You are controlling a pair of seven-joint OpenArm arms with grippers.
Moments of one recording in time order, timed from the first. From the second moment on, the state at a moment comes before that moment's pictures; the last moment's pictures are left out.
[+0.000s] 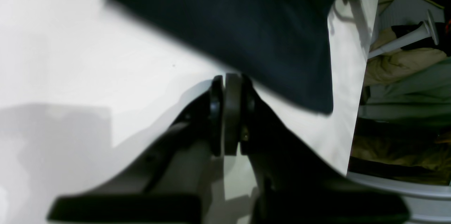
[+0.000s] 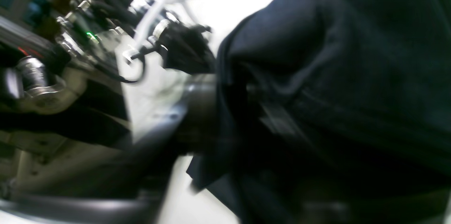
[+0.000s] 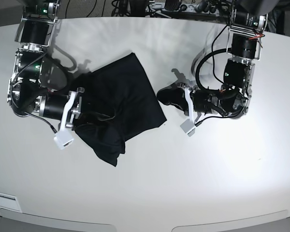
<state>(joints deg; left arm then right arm) -13.9 -17.5 9.3 72.4 -66.4 -41.5 75.2 6.4 12.6 10.0 92.1 79.7 40.1 -84.0</state>
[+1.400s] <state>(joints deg) -16.1 -21.0 9.3 72.3 -72.4 -41.5 76.0 4.8 6.8 17.7 92.3 48.5 39.3 -70.7</state>
